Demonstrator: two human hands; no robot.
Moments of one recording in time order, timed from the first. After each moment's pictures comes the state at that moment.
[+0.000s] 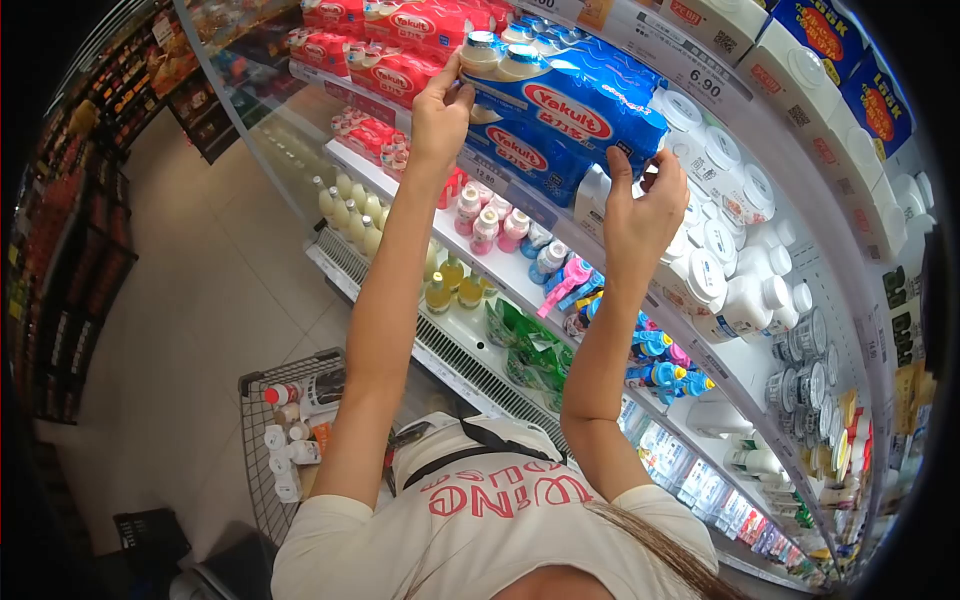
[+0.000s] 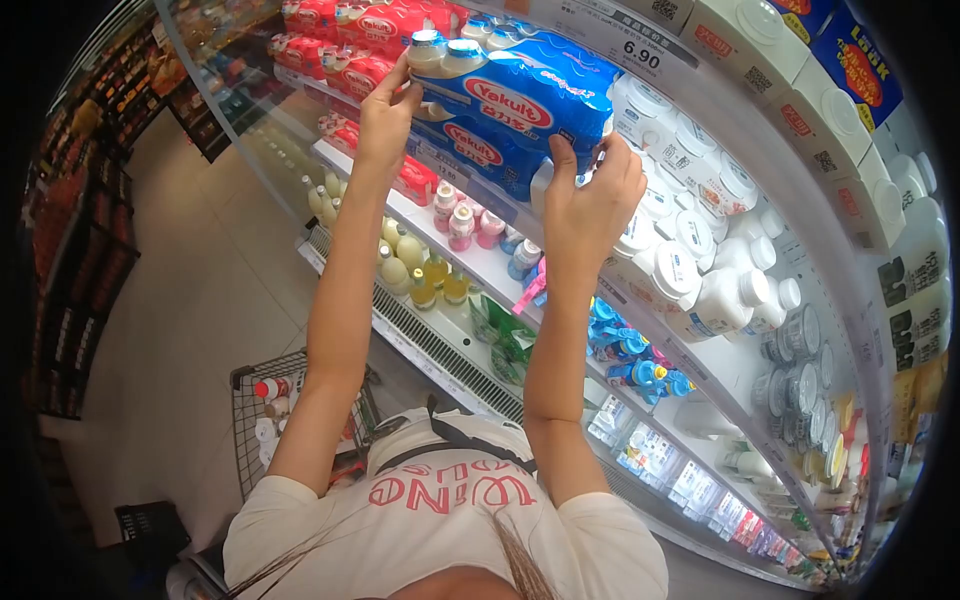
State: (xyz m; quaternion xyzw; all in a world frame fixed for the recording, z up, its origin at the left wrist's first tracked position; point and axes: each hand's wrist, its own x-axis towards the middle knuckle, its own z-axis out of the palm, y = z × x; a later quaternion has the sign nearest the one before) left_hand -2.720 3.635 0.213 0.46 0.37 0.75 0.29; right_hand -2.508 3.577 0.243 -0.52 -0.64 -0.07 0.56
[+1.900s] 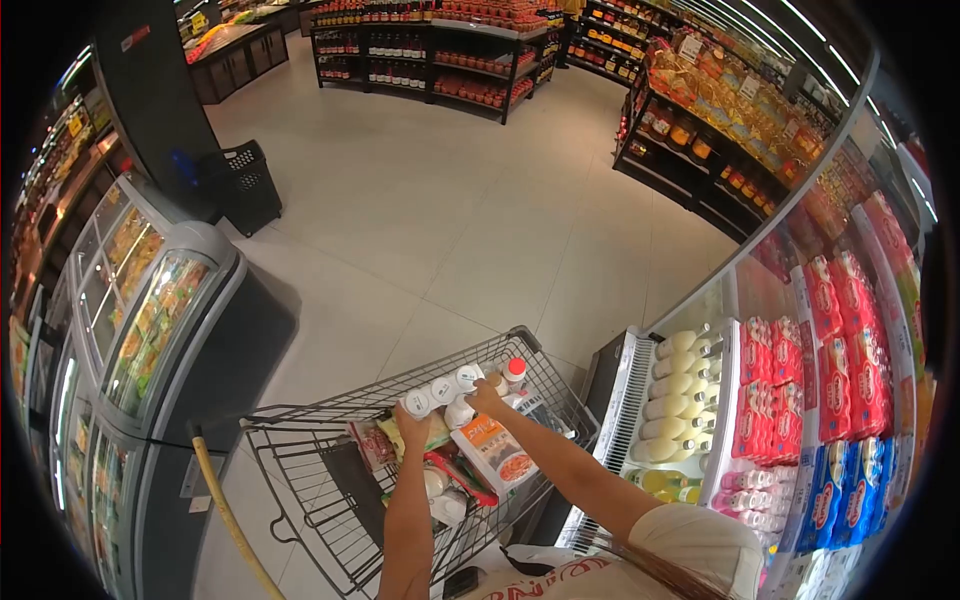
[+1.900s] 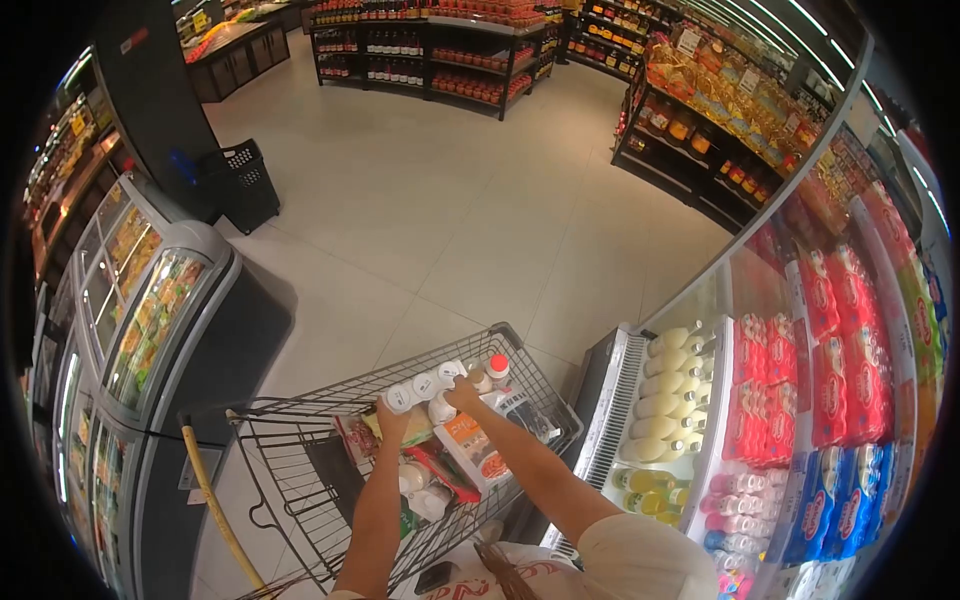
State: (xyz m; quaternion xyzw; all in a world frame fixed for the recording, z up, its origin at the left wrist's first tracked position) left_hand -2.868 2.973 -0.304 -0.26 0.83 0.49 -0.12; right_hand -2.964 3.169 -0.306 0.11 -0.93 0.30 -0.16
